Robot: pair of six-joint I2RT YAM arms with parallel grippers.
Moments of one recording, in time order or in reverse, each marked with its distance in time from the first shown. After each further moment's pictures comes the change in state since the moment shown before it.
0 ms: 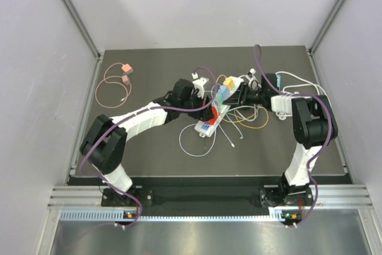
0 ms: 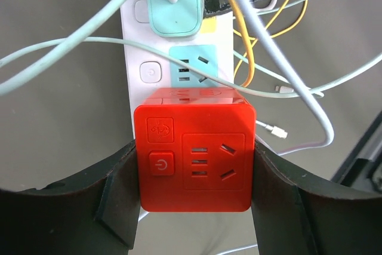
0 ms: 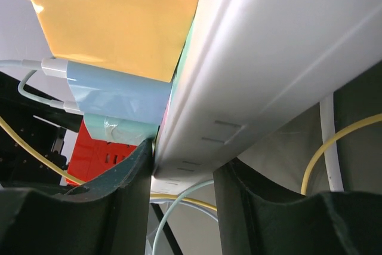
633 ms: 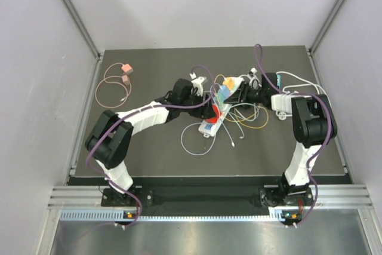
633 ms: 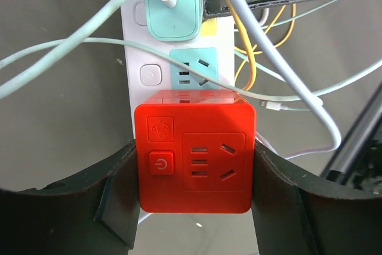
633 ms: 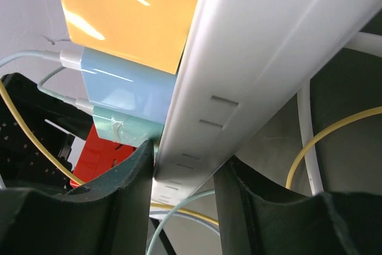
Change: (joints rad) left arm 0.029 0.071 -0.005 0.100 0.074 -0.111; right arm -0.003 0.017 0.023 -0.023 0.038 0.008
